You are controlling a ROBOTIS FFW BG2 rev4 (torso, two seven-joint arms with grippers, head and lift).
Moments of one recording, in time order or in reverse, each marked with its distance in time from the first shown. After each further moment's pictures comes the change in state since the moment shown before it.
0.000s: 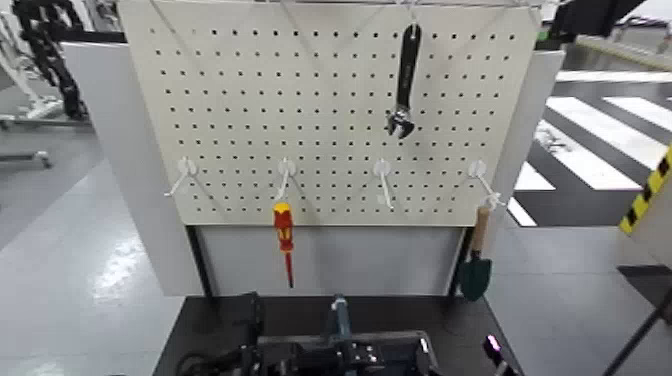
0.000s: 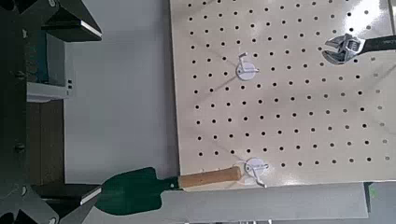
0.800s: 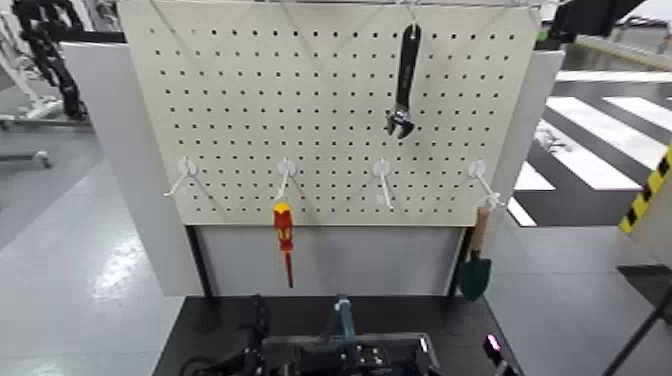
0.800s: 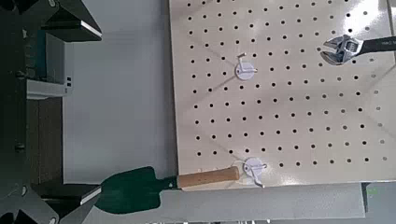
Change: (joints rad) left arm 0.019 -0.015 0.003 -0.021 0.021 0.007 -0.005; right arm 0.000 0.000 0.003 -0.002 0.007 0.000 -0.006
